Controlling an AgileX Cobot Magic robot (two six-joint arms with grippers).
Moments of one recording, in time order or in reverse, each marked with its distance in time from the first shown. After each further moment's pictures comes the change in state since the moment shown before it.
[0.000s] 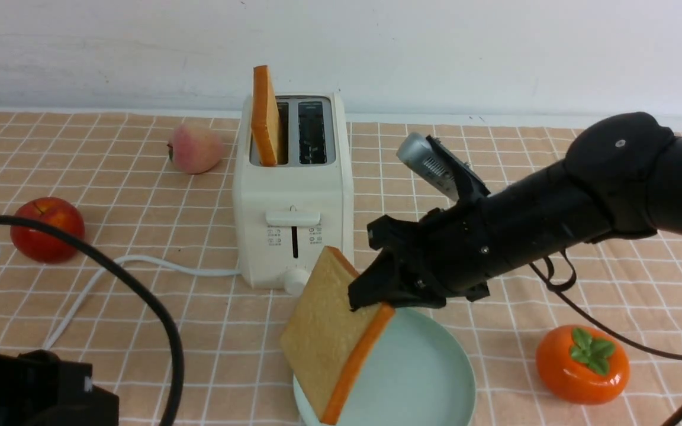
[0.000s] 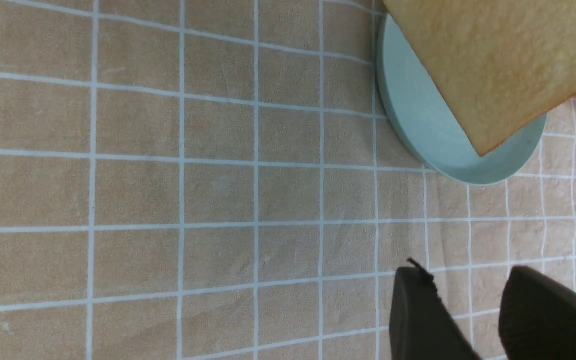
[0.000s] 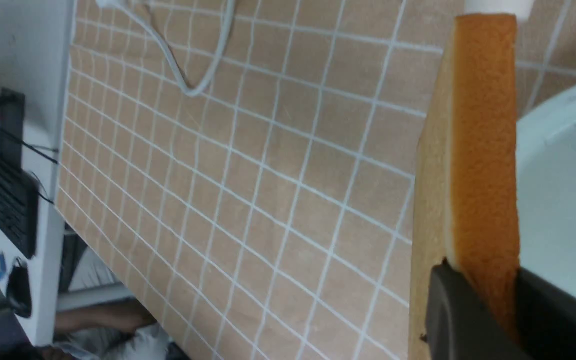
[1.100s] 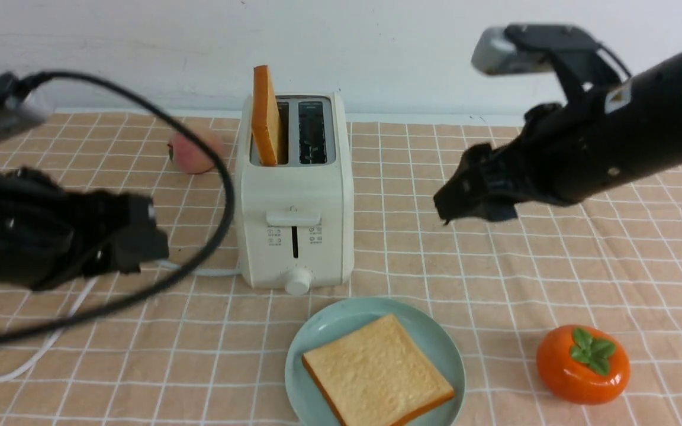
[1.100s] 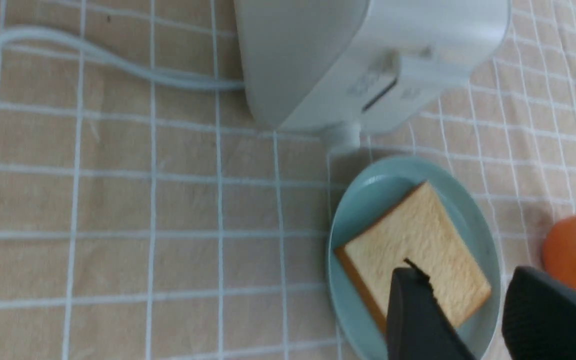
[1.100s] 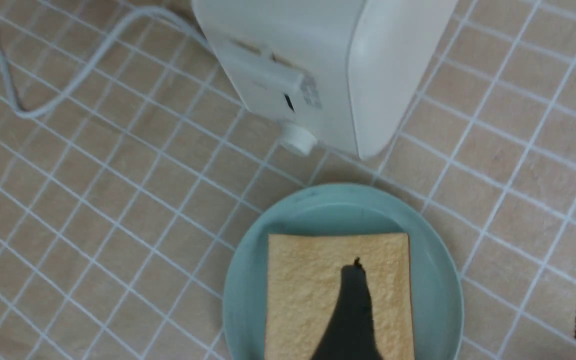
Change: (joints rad) right arm 0.000 -0.313 -0.175 -0.647 0.031 0.176; left arm -0.001 0.330 -0.269 -0.002 -0.277 0.067
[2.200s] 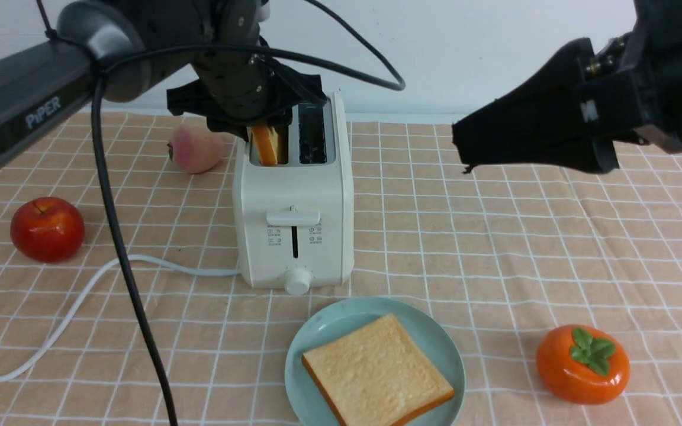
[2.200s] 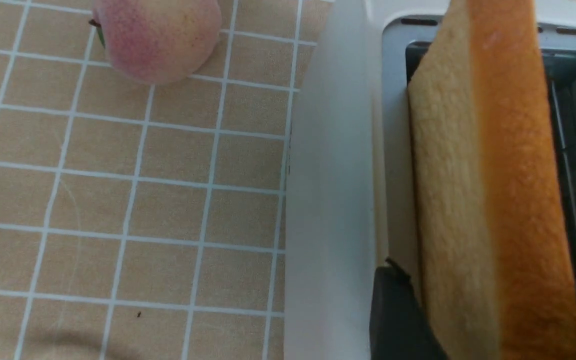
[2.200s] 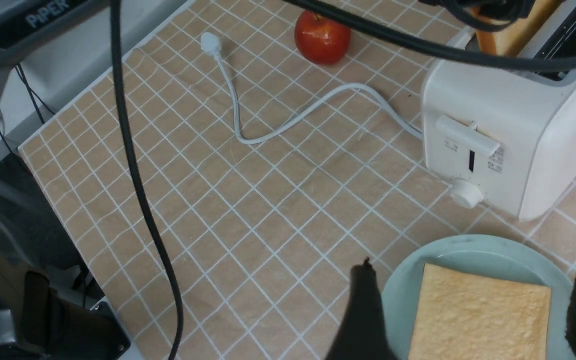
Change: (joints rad) right arm 0.000 -0.185 -0.042 0.293 0.149 -0.198; left arm -0.209 0.886 -0.947 0.652 0.178 -0.483
